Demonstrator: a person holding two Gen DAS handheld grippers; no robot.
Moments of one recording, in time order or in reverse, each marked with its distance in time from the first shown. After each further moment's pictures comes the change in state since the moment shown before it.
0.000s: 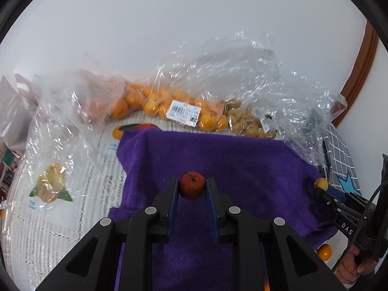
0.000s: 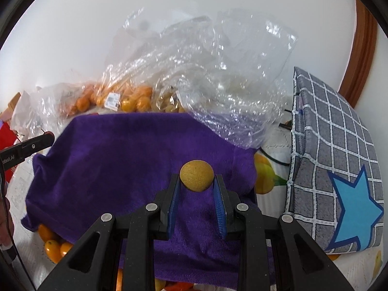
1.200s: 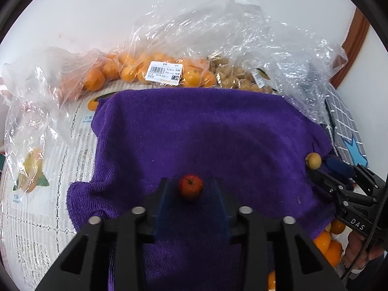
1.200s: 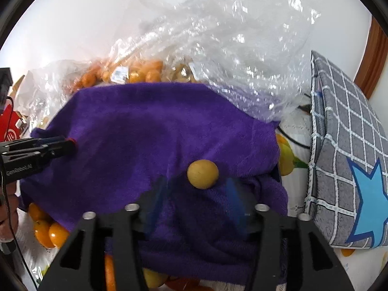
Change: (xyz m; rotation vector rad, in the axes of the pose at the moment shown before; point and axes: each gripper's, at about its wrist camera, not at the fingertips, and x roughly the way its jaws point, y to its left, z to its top) left arm 0.026 -0.019 -0.026 0.107 0.151 -0.023; right arm 0.016 0.008 -0.020 -0.050 0.043 0.043
